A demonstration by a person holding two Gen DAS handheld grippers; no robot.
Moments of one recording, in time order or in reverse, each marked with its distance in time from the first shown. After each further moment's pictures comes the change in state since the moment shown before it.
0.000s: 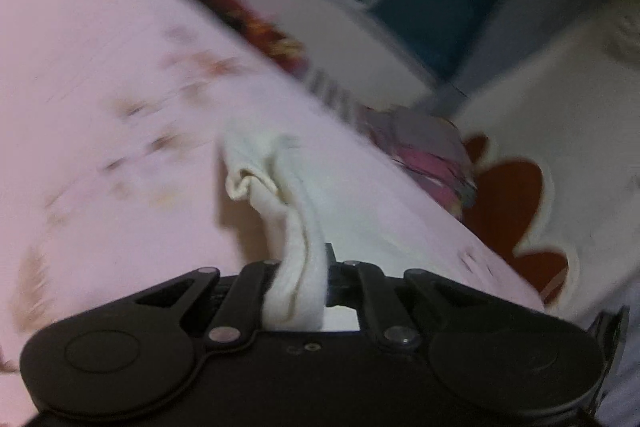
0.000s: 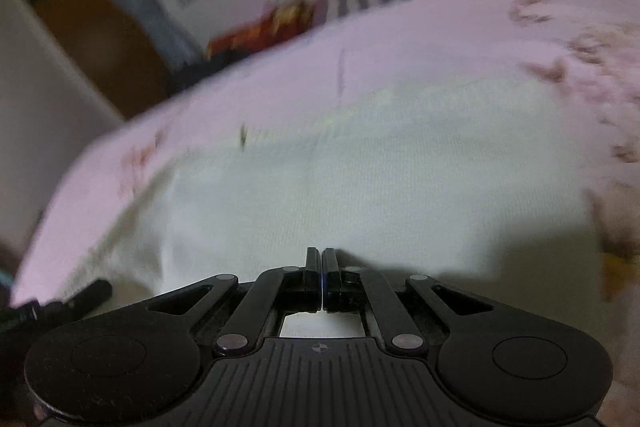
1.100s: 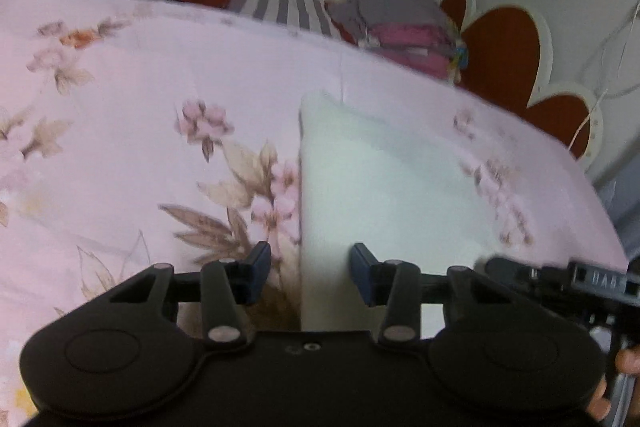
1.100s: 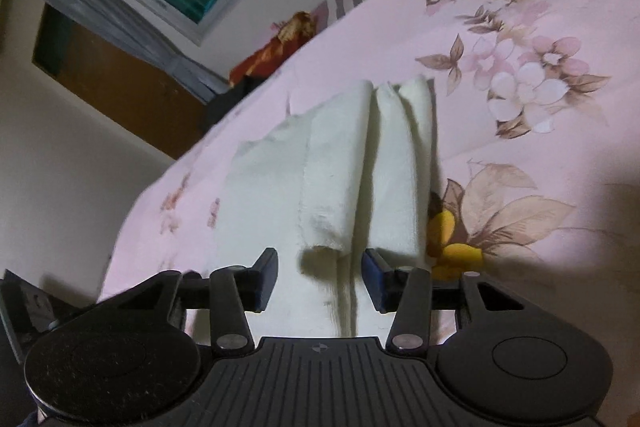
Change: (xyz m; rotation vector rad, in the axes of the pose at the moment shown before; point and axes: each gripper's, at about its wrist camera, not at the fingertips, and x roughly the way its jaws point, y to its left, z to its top) left arm 0.078 -0.074 -0.028 0.305 0.312 0.064; right arm -0.059 -0.109 0.011 0.167 0.048 0.189
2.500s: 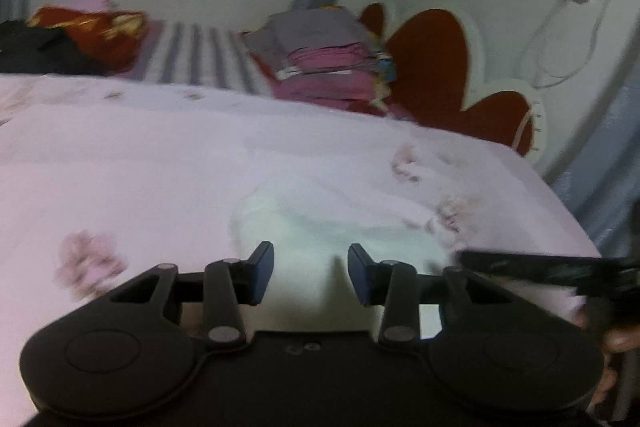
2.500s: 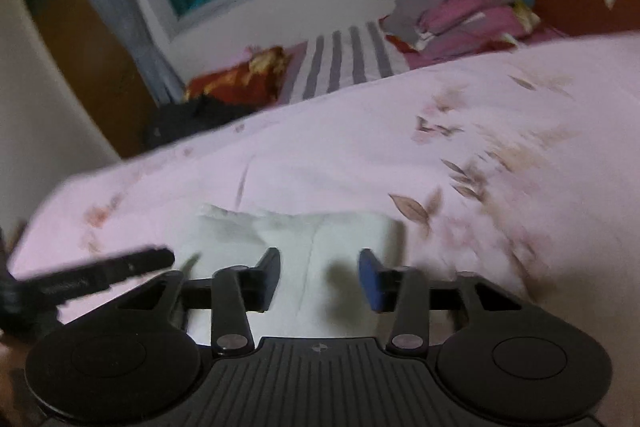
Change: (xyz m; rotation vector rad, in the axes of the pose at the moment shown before) left arm 0.063 -0.038 0.072 0.183 -0.104 -0.213; right arm 0.023 0.034 0.064 -0.305 -0.086 -0.267
